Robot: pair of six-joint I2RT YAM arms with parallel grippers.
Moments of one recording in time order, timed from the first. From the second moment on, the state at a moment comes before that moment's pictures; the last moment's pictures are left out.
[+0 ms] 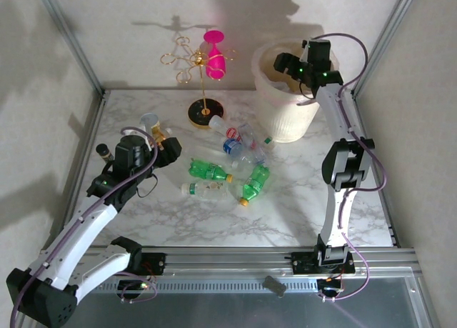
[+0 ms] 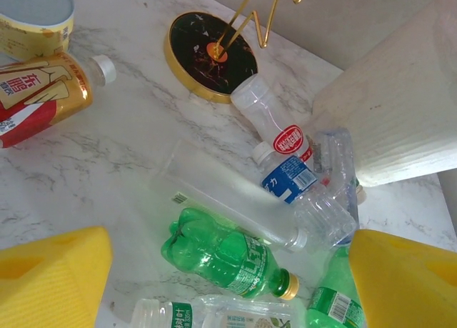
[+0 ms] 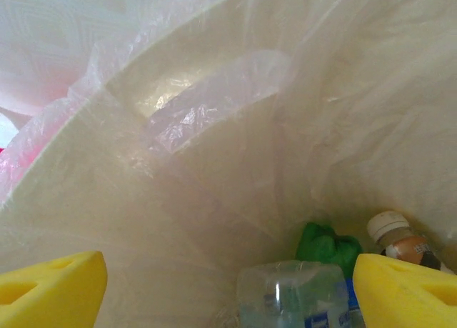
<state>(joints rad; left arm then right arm) -0.34 0.90 0.84 -0.43 -0.06 -0.66 0.14 2.11 2.16 -0.55 -0.21 0.42</state>
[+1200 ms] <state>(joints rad) -0.24 1.15 0.98 -0.40 -0.35 -0.60 0.46 1.19 1.26 -0.33 -0.19 0.36</state>
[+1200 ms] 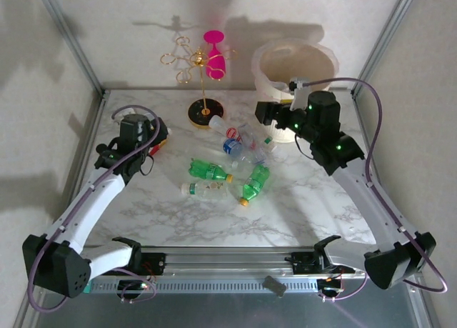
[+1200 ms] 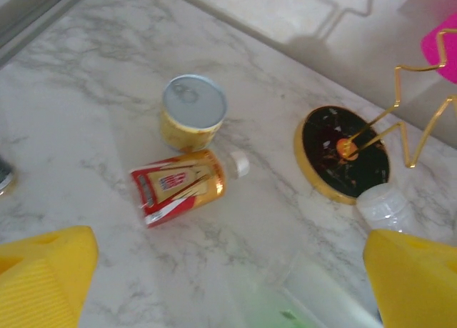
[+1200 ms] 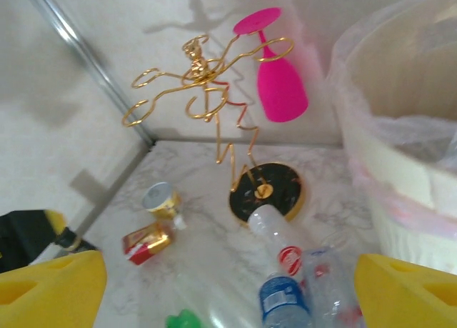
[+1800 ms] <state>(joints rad) -0.12 1.61 1.08 -0.24 -0.32 -0.44 0.47 1.17 1.12 -0.24 -0.42 0.41</state>
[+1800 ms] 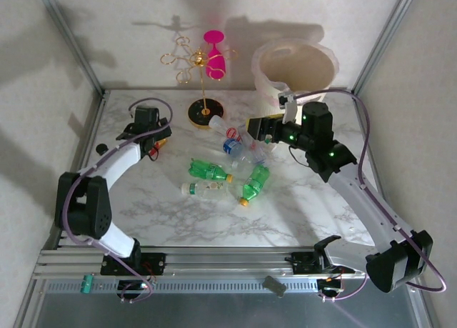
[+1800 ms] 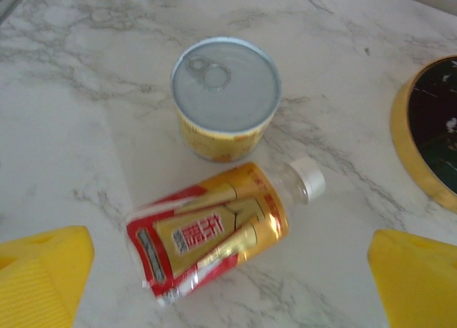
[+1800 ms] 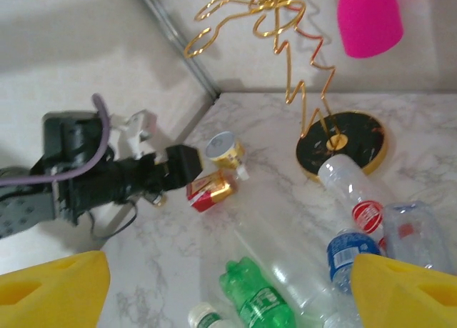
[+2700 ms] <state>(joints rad) -0.02 1.84 1.14 -0.13 0.12 -0.32 0.47 1.19 1.11 -0.23 -0.48 0.43</state>
